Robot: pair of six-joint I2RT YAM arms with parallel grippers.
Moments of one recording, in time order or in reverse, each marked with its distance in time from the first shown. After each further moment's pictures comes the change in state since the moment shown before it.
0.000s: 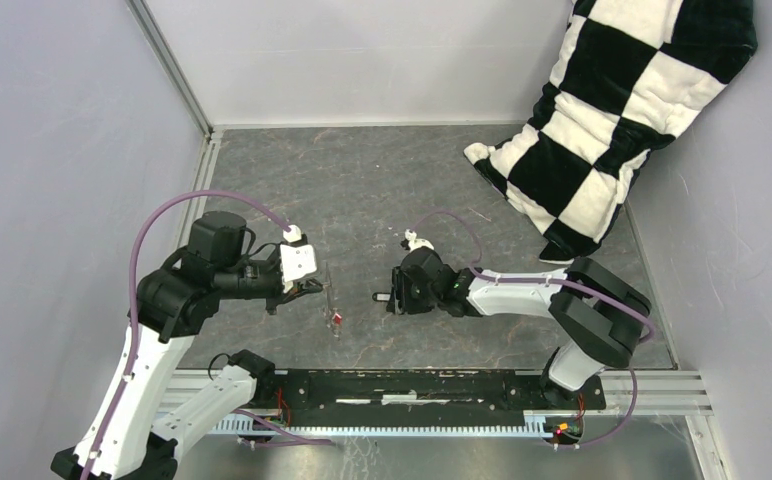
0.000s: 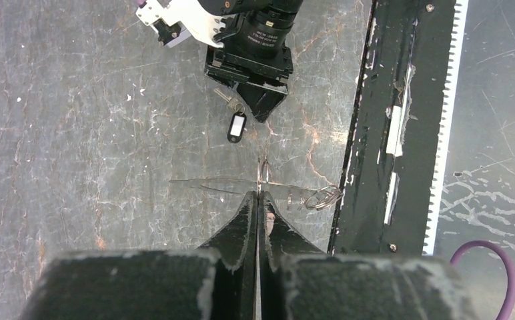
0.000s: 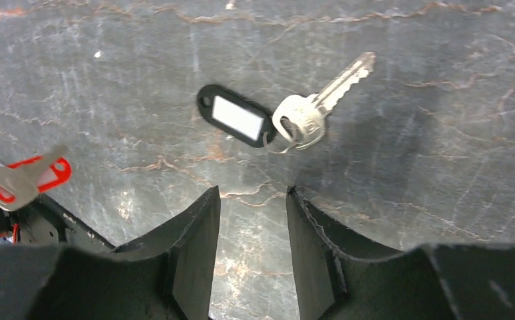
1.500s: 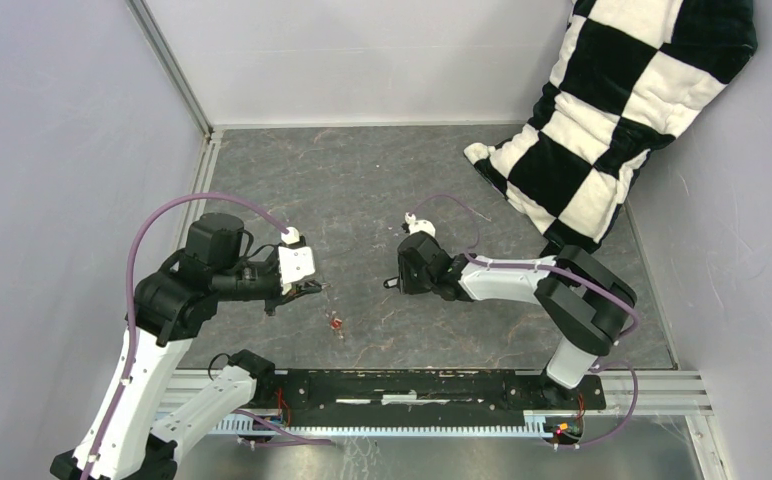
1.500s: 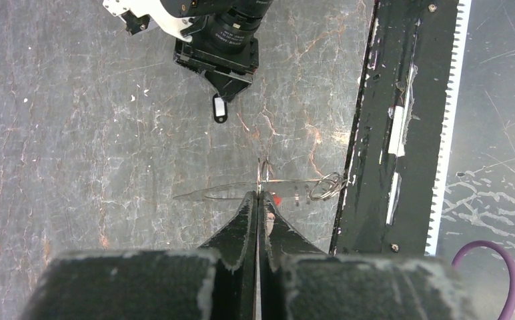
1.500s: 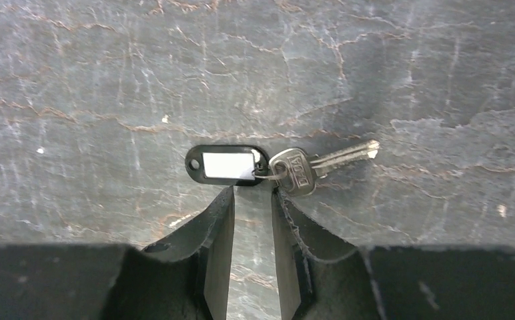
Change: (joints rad) left arm 0.000 -0.013 0.001 0.000 -0.005 0.001; right arm -0.077 0.100 0.096 -0.012 0.152 -0.117
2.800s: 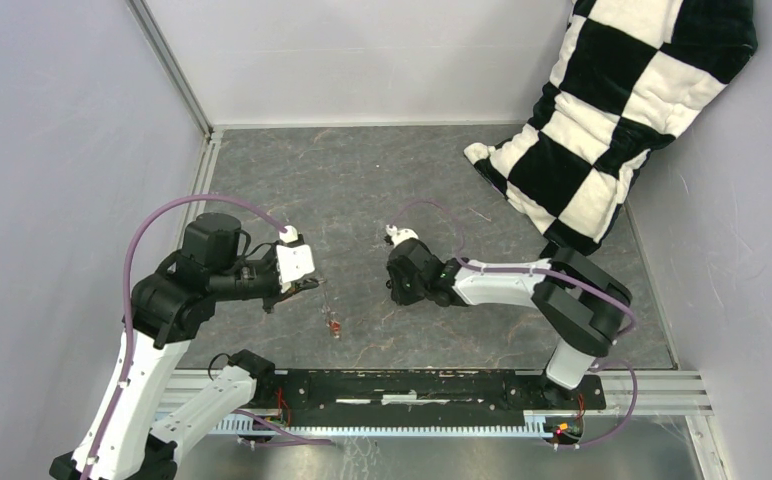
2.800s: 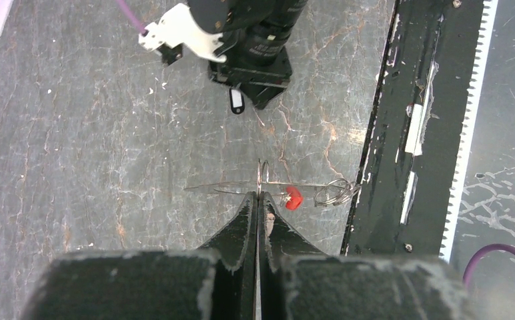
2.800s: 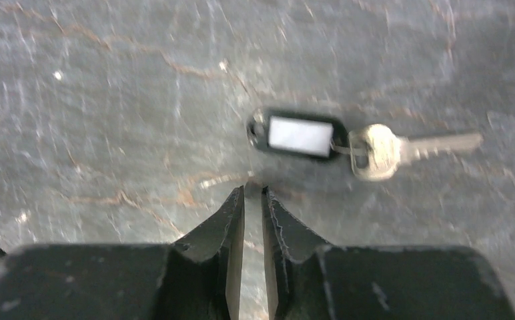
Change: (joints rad) left arm 0.000 -0.004 0.012 0.008 -0.050 0.000; right arm 0.059 0.043 0.061 -0.038 -0.076 -0.134
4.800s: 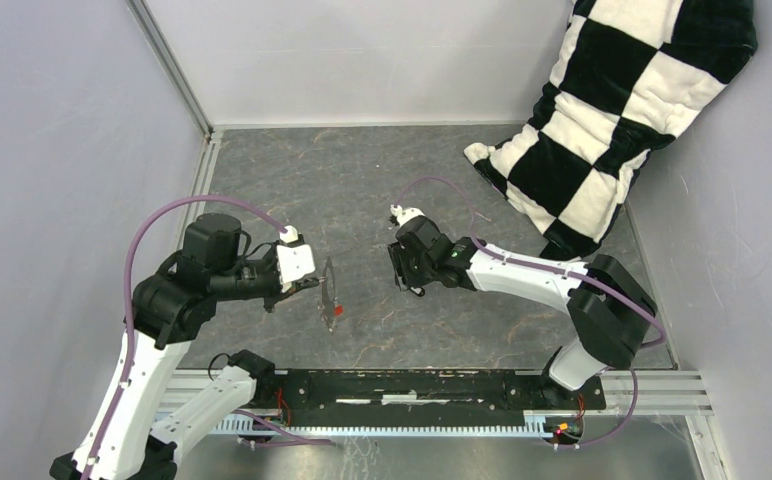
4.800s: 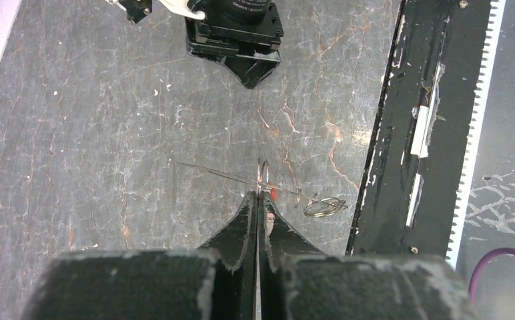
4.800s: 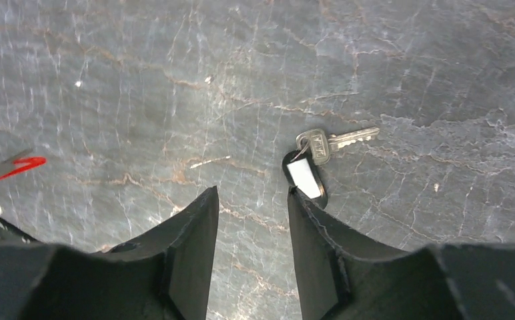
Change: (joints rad) left arm 0.000 -0.006 -0.012 0.023 -0.005 0.000; right arm -0.058 -0.156 0.085 -0.272 -0.004 -0.103
